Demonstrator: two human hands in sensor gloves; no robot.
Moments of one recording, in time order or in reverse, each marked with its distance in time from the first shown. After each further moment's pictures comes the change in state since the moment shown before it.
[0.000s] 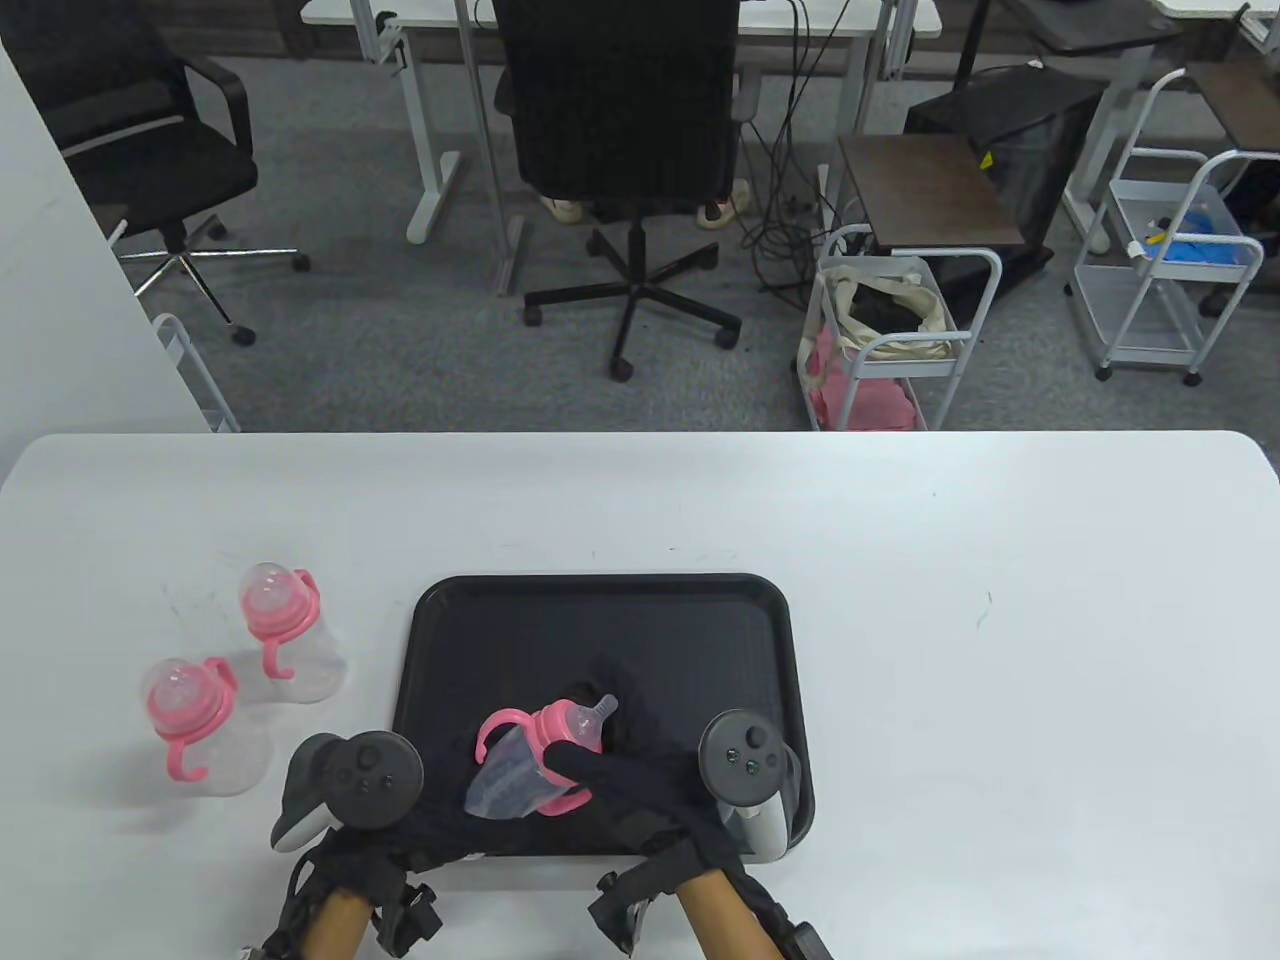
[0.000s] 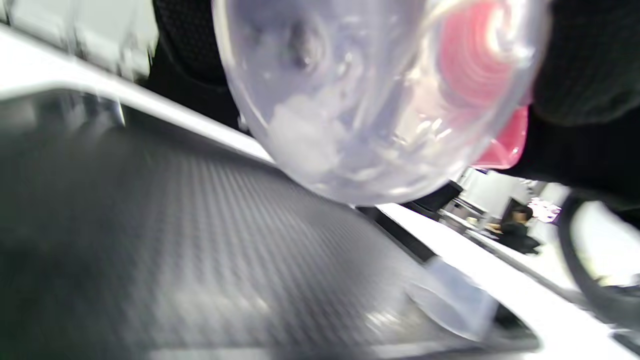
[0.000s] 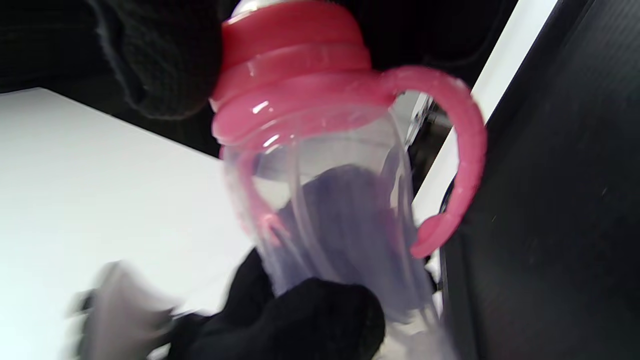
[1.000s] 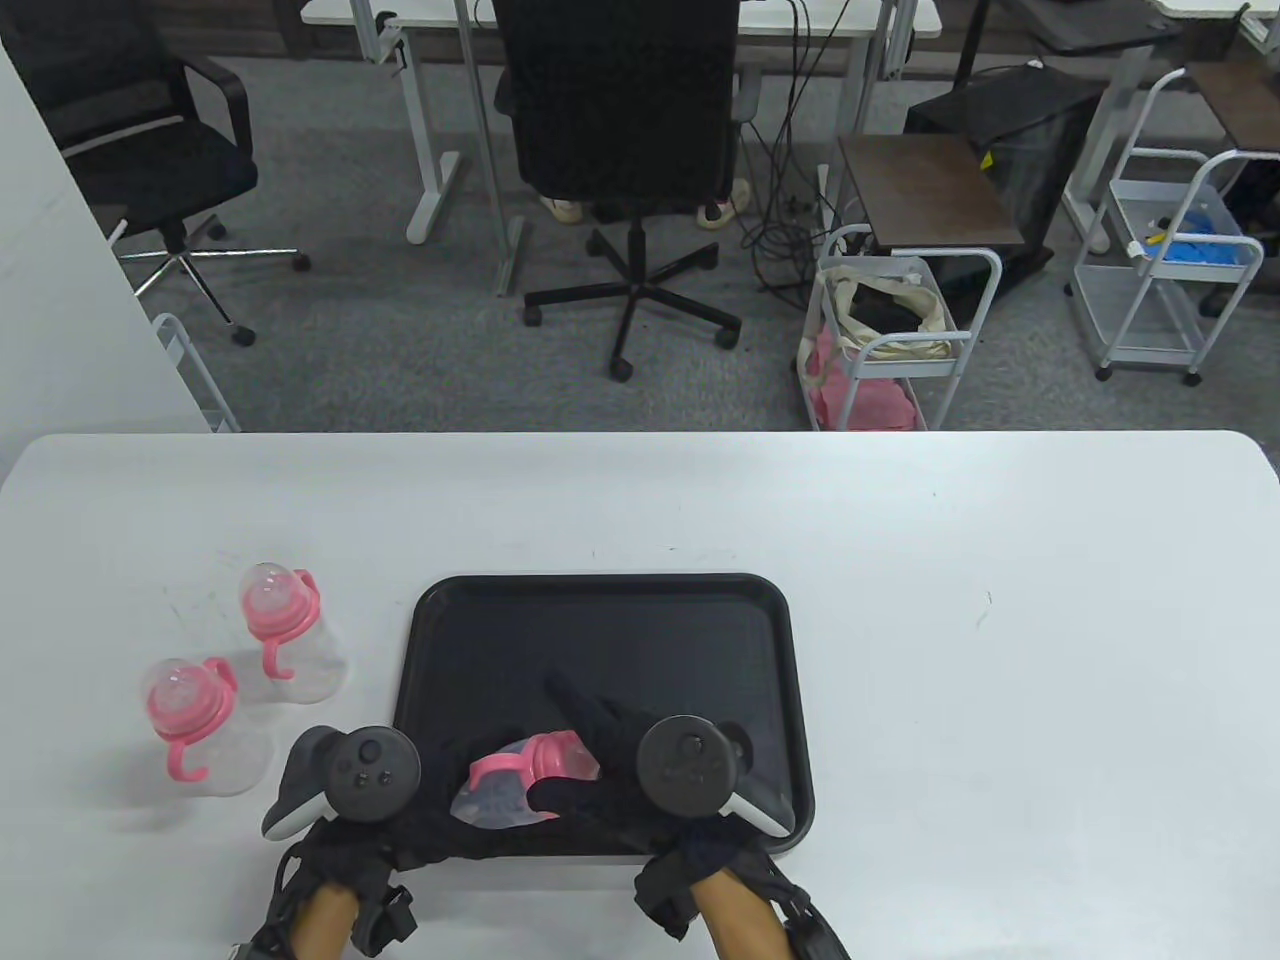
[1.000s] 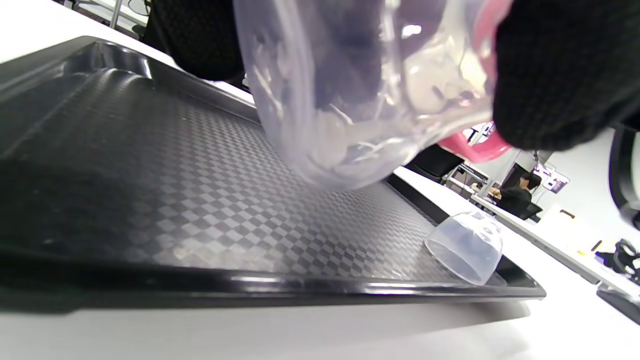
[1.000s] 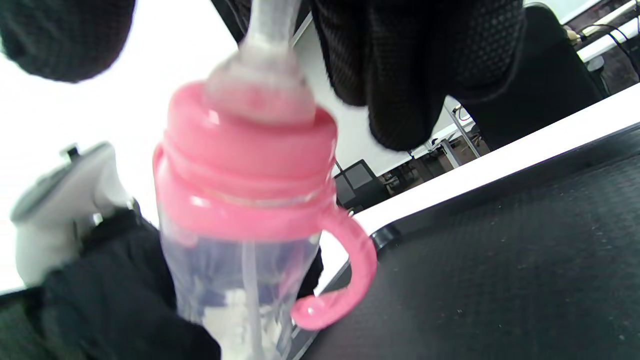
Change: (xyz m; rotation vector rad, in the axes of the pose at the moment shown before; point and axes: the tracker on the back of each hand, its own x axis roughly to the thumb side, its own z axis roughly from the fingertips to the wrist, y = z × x) left_hand -0.028 -0.011 0.000 -0.199 0.000 0.150; right_hand 0.043 -0.022 -0.001 0.148 -0.177 0.552
